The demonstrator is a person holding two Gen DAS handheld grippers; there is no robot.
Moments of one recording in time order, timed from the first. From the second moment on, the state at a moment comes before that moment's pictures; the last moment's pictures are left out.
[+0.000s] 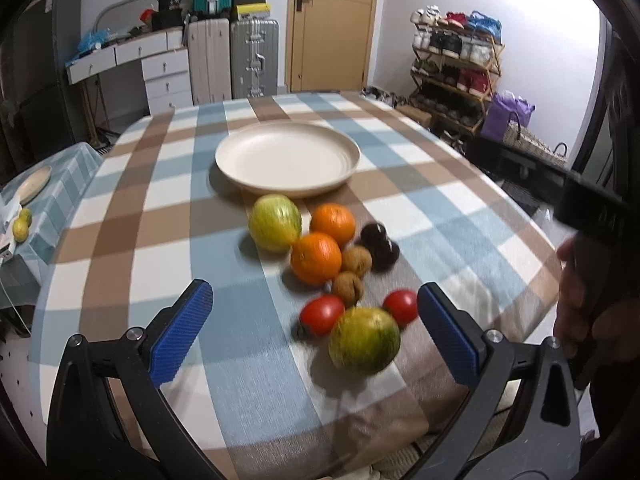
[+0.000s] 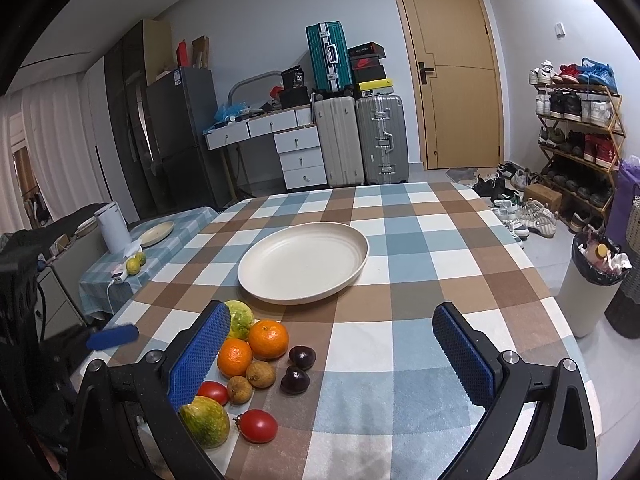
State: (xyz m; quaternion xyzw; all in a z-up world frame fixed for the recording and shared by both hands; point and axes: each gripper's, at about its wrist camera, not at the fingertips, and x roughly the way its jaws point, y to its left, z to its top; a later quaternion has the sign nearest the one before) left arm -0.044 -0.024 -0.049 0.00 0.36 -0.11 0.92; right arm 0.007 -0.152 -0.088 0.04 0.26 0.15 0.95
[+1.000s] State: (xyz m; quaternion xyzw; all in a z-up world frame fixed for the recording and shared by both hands) left arm -0.040 -0.026 -0.080 -0.05 0.44 -0.21 0.87; right arm 0.005 -0.155 -0.095 0.03 0.27 0.15 0.95
